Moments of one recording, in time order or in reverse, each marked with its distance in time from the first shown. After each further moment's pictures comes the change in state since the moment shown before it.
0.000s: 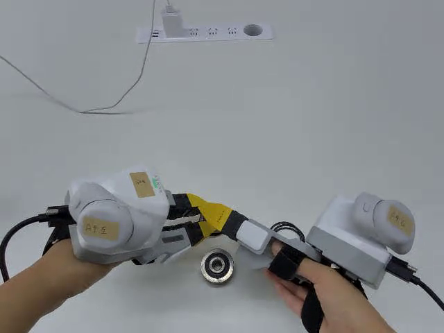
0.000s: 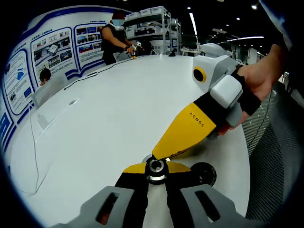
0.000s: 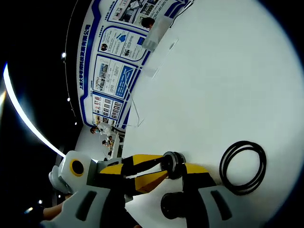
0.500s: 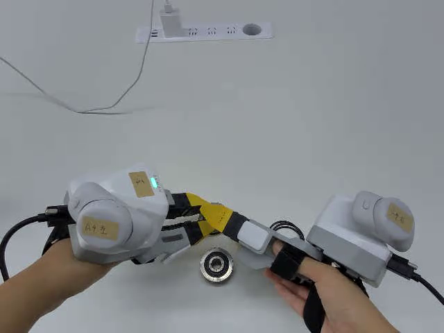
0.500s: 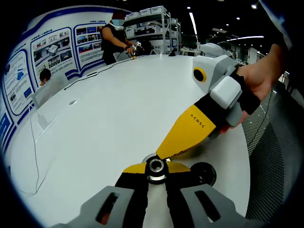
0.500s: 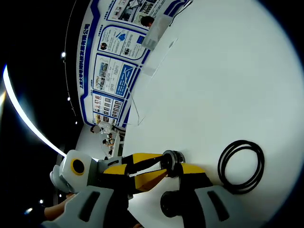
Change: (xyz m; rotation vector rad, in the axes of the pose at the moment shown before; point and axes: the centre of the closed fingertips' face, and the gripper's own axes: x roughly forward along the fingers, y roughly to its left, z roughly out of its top) left arm 0.000 0.000 -0.001 0.002 0.001 0.002; right arm -0.002 -0.001 -0.001 0.001 0.011 0.009
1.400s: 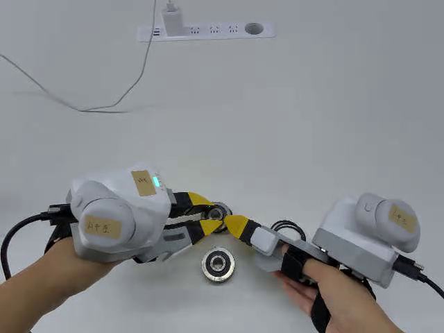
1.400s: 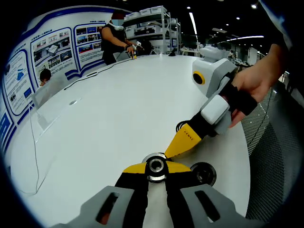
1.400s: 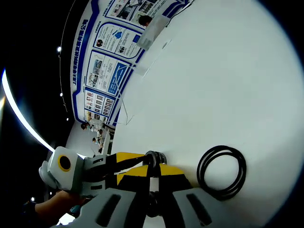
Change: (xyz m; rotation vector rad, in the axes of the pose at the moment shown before) left arm -0.001 0.000 0.001 0.002 0.000 0.000; right arm -0.003 -0.026 0.002 -0.046 0.005 -0.091
